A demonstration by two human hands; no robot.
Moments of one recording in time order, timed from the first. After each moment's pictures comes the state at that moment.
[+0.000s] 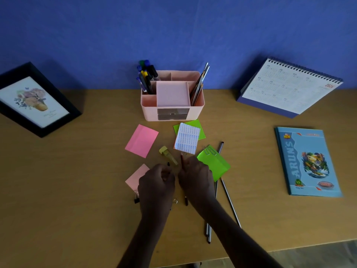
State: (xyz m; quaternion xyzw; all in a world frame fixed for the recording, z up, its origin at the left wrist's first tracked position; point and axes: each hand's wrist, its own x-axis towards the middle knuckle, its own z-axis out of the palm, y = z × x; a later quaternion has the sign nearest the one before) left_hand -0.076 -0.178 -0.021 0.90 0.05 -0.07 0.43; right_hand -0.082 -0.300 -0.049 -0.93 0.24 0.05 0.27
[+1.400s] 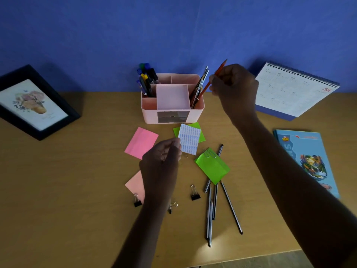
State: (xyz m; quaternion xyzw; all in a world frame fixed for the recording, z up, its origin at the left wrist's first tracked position) left_hand -0.035 -0.202 0.017 0.72 0.10 -0.07 0.68; right_hand 0.069 -0.422 0.070 -0.86 0.19 -0.26 0.39
